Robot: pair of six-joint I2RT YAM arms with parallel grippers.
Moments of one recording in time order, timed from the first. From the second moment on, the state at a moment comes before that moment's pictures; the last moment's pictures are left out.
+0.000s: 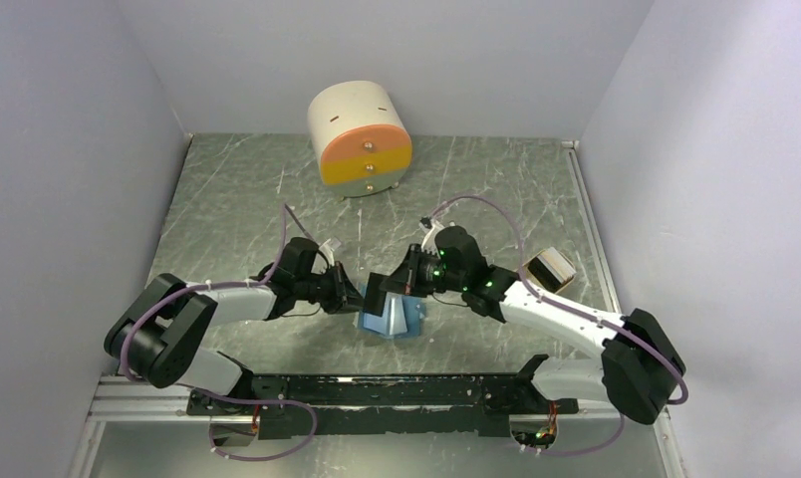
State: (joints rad) left arm -0.54 1.44 0.43 0.29 0.61 -0.95; right arm 0.76 1.20 0.67 0.02 -0.31 0.86
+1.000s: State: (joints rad) left arm -0.54 1.40 0.41 0.17 0.49 -0.86; right arm 0.64 1.31 0.35 0.34 -0.41 0.81
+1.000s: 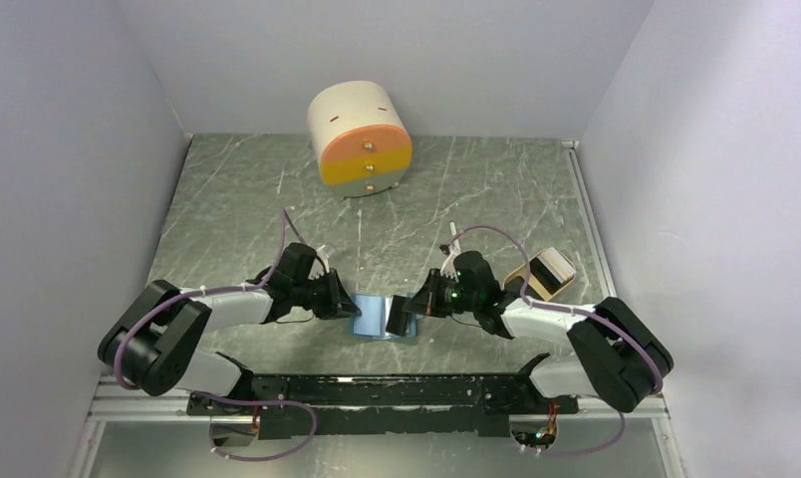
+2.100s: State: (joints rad) left arm -0.54 1.40 0.40 0.15 0.48 -0.82; right arm 0.63 1.54 0.26 0.81 -0.49 1.04
